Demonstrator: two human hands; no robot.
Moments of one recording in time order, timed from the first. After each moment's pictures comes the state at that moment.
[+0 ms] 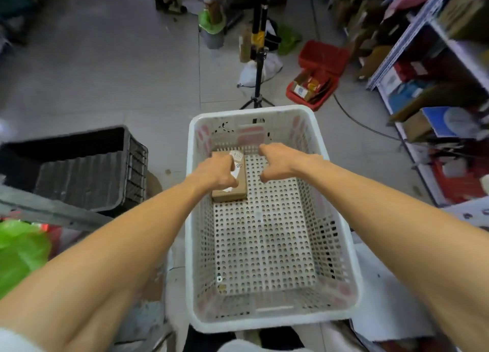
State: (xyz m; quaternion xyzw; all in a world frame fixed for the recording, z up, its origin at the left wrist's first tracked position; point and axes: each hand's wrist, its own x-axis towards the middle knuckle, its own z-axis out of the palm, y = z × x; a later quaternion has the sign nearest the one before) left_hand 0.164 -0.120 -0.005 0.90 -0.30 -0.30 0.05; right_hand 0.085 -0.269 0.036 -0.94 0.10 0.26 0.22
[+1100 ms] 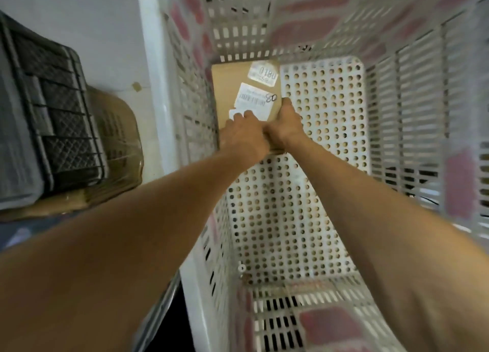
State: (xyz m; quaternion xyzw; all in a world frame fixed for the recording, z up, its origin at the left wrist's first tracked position) left_hand 0.264 -0.160 -0.303 0.89 -0.21 -0.40 0.04; right_hand 0.226 -0.256 -0.366 -0.71 0.49 0.18 0.48
